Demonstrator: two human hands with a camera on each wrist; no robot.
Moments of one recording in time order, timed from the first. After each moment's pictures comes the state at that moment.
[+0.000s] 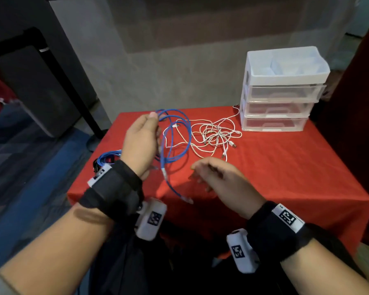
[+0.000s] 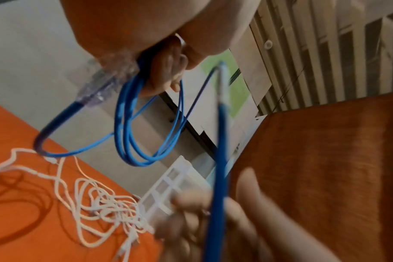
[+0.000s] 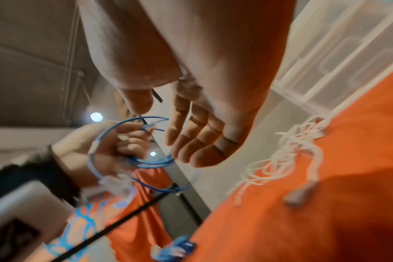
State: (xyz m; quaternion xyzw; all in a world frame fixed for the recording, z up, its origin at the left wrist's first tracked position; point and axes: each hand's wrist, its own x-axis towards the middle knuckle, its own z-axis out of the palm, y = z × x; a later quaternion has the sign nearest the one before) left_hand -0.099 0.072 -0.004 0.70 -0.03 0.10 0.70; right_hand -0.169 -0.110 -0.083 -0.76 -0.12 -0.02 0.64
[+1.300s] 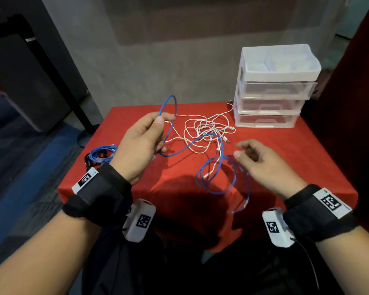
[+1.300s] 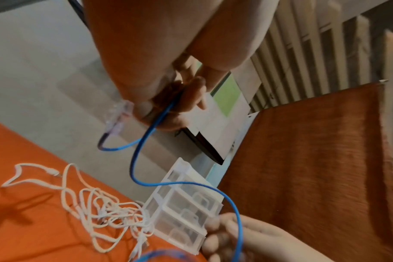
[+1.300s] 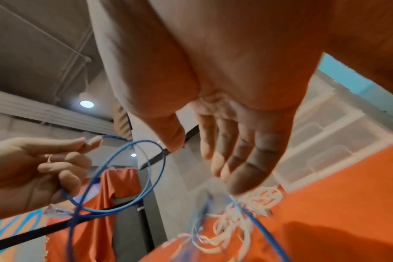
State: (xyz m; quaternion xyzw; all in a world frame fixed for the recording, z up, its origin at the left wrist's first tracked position) left_hand -0.128 0.078 -0.003 0.71 -0.14 0.01 0.69; right_hand -0.154 -0.200 -0.088 -0.85 0.02 -0.09 0.52
